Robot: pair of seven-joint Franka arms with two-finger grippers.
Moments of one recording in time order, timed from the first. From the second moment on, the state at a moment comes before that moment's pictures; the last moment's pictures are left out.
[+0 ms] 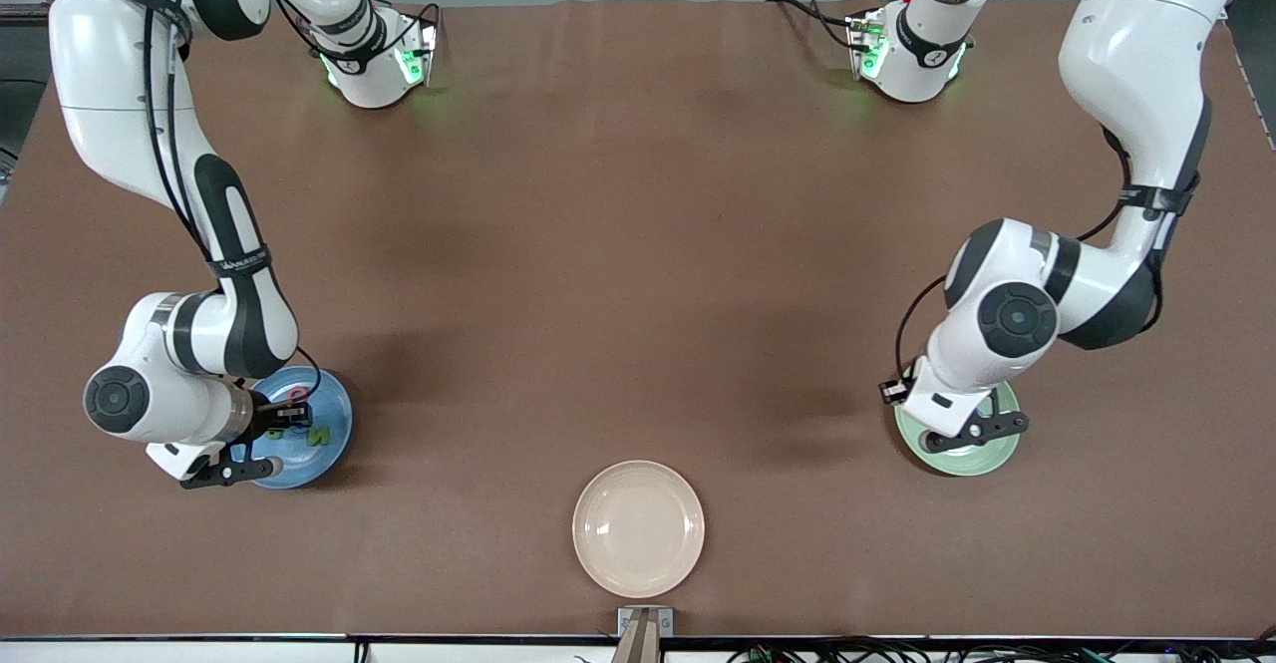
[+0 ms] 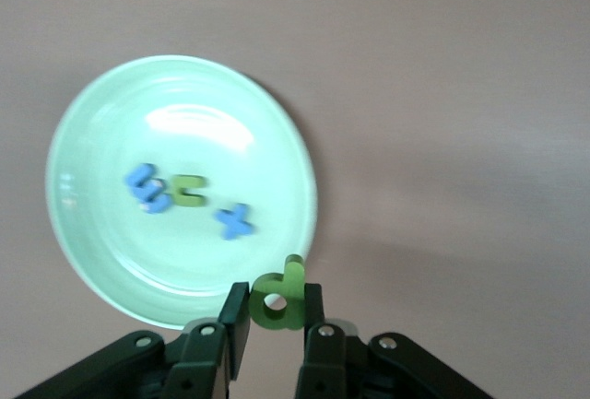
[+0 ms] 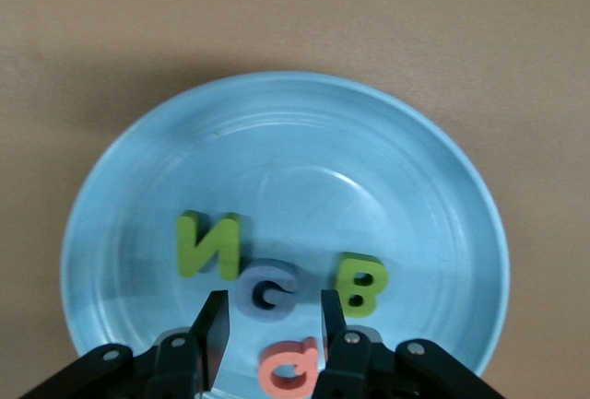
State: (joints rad) left arm 0.18 0.61 -0.46 -1.61 0.42 2.10 -0.64; right arm 0.01 0.78 -0.08 -1.48 0.03 2.17 -0.22
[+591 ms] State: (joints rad) left arm 0.32 0.67 -0.46 -1.65 0.42 2.09 -0.61; right arm 0.01 0.74 -0.07 -1.44 0.03 2.17 -0.23
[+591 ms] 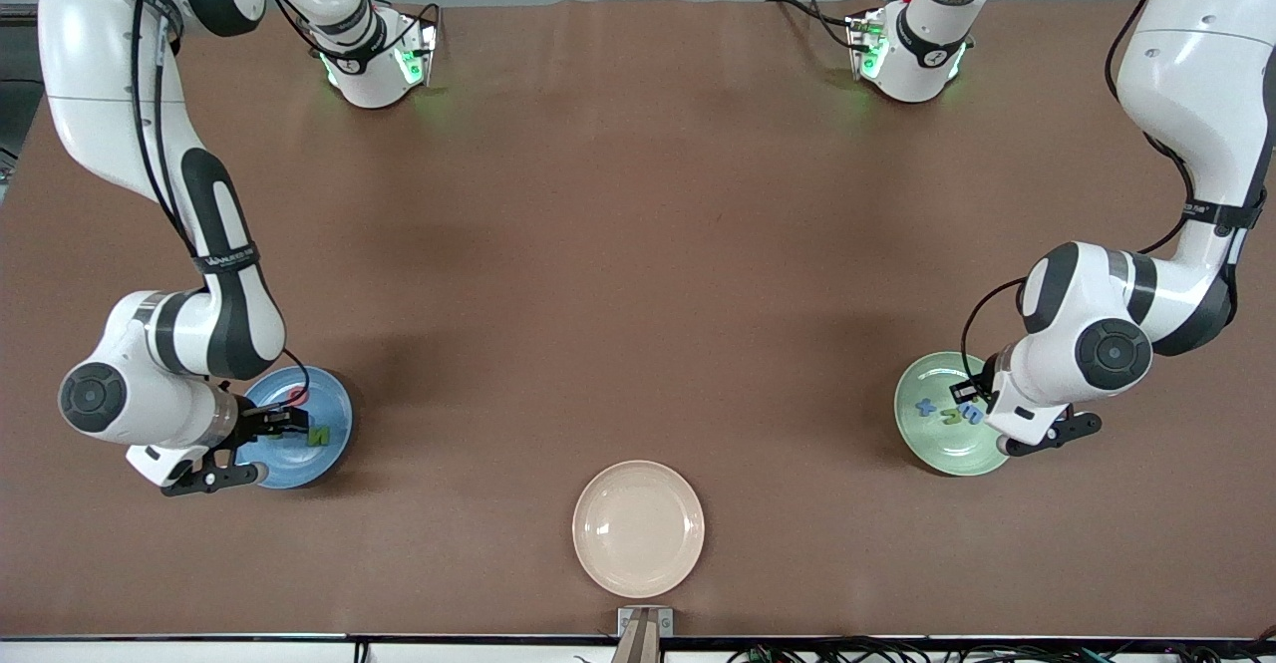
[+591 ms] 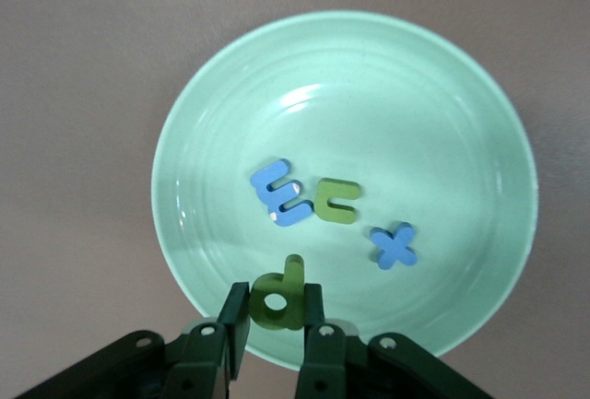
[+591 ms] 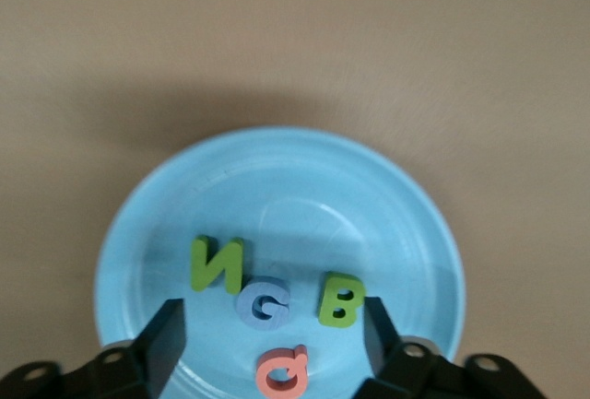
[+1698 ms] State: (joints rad) left arm 0.32 0.46 -0.53 -1.40 0.42 1.91 -0.59; right arm 0.00 0.25 -0.07 -1.44 0.03 1.73 -0.22
